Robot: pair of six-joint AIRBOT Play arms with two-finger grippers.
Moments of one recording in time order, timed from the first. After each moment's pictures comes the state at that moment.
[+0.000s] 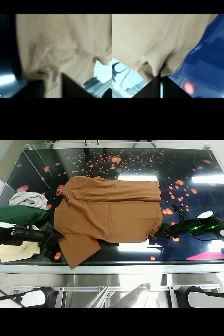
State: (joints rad) left arm 0.42 -1.49 0.74 0.80 -1.20 -1.05; right arm -0.22 -1.49 0.76 -0.73 1.16 0.91
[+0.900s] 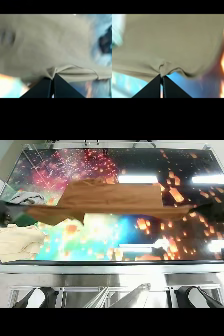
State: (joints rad) left arm 0.72 -0.89 0.90 0.45 -1.42 -0.98; right arm -0.64 -0.91 0.87 -0.46 1.41 0.95
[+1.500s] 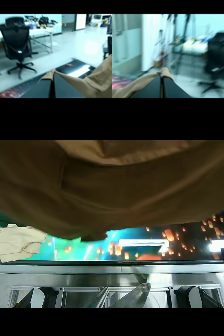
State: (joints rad) left arm 0.79 -0.73 1.70 0.03 -1.40 -0.88; right arm -0.70 -0.61 1.53 -0.26 1.11 0.86
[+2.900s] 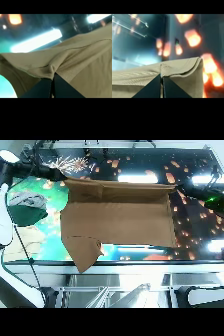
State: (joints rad) left arm 0.14 -1.95 1.97 0.85 -1.28 -0.94; right arm -0.36 -1.66 1.18 -0.23 0.78 0.63
